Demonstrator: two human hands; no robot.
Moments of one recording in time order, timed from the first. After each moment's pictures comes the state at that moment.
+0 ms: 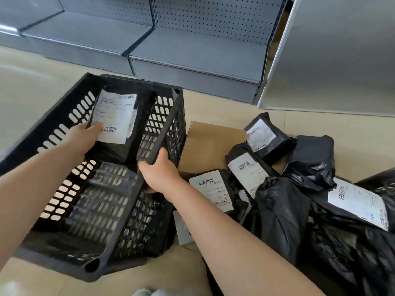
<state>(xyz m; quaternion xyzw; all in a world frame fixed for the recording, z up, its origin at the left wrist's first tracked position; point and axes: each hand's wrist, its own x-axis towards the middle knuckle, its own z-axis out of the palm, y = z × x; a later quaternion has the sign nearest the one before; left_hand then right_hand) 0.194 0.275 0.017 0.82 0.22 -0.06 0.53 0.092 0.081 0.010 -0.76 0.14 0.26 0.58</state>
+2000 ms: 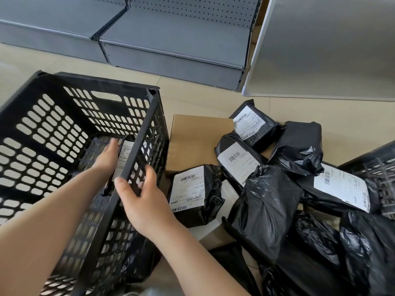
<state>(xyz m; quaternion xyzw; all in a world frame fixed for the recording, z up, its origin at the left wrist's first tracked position) 0.170 0.193 -0.073 0.84 0.22 -0.19 0.45 0.015 0.065 0.006 -0.73 0.14 0.23 0.63</state>
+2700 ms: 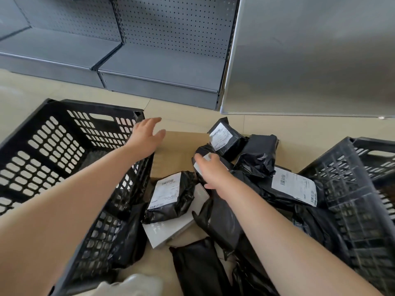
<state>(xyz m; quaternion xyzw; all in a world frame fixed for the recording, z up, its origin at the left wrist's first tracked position) 0.138 0.057 0.051 0.95 -0.14 -0.07 0.28 0.007 -0.118 0.057 -0.76 0.31 0.17 0.55</state>
